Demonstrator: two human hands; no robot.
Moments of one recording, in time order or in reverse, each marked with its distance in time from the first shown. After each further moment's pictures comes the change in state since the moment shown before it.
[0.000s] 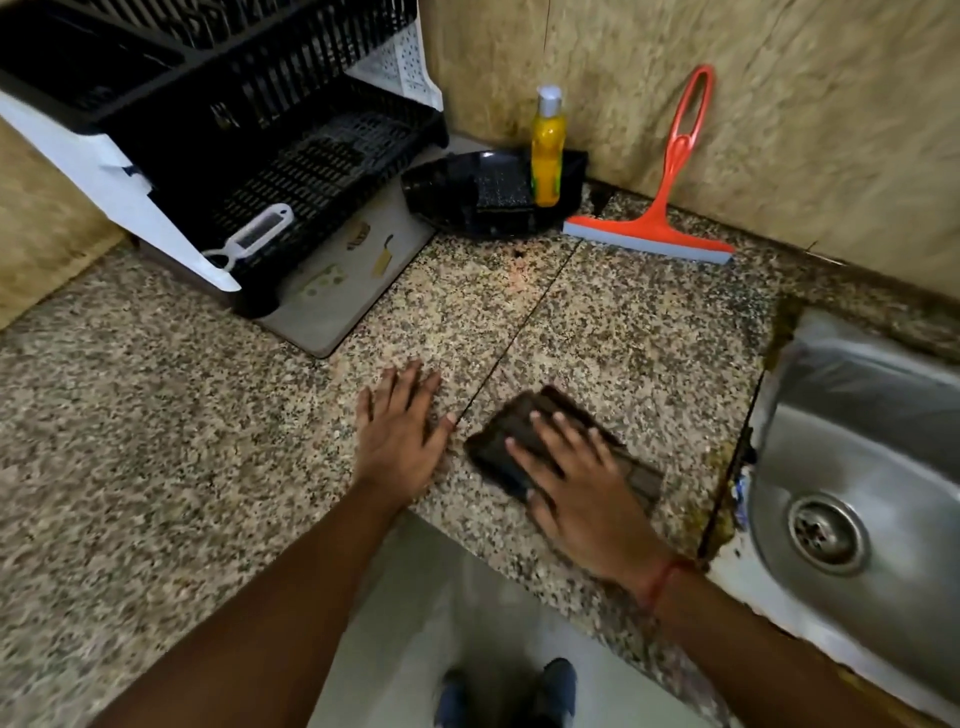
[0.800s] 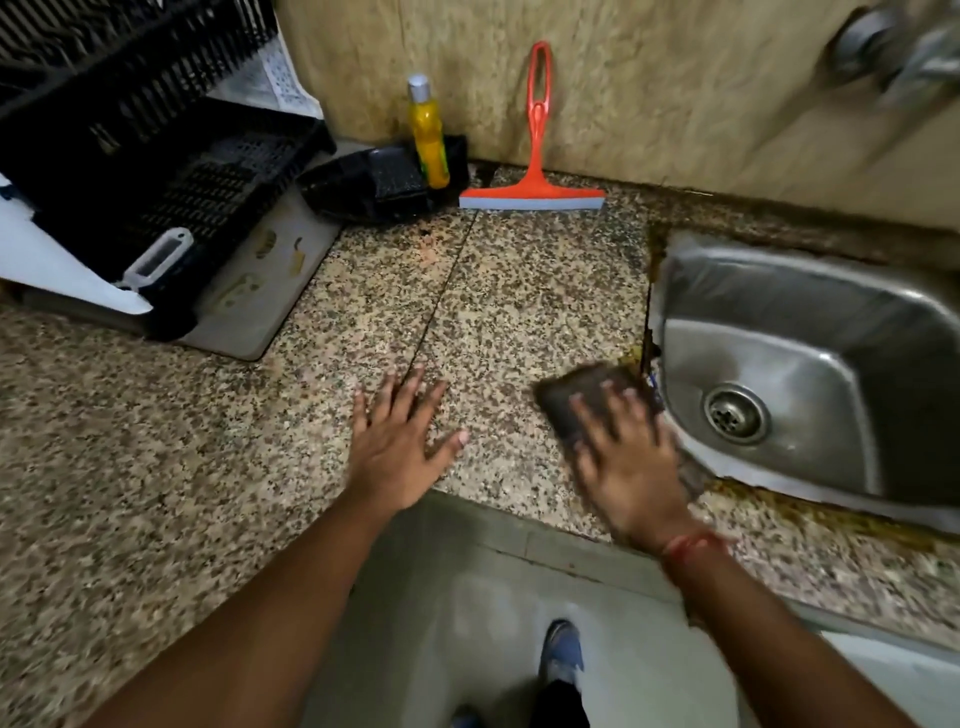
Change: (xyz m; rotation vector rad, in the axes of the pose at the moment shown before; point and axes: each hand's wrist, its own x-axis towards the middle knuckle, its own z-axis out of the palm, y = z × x) left_hand -0.045 0.030 0.017 0.159 -0.058 0.330; right_hand -0.107 -0.002 0.008 0.013 0.120 0.593
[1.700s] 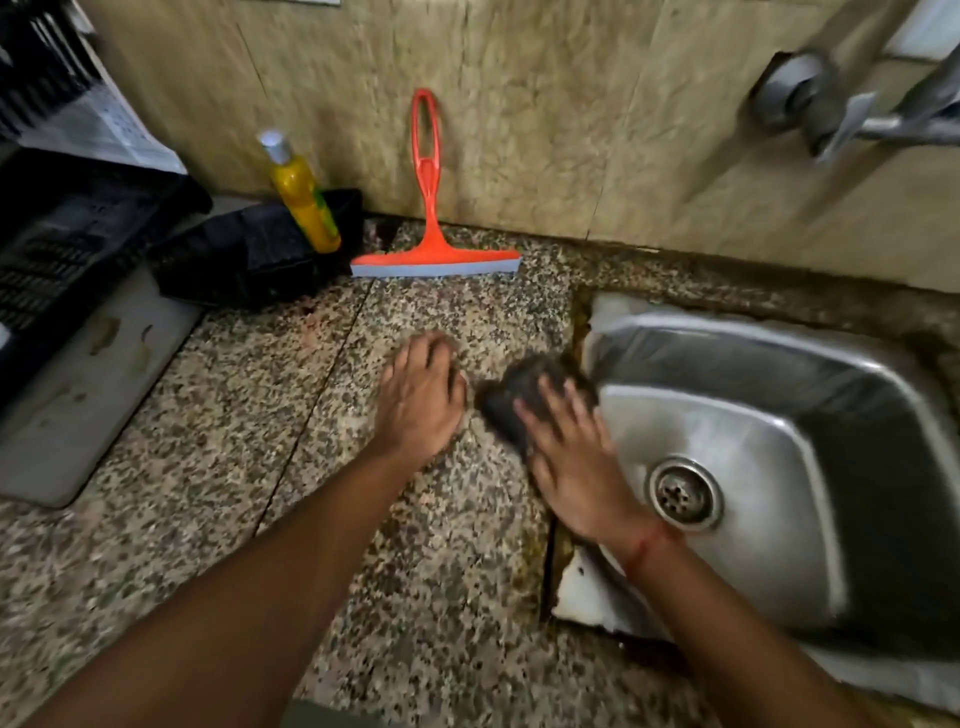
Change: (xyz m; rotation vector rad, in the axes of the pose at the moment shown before) left_hand 0.219 0.134 -0.032 -0.179 0.231 0.059; right_hand 0.151 0.094 -0.011 0.136 0.016 -0.108
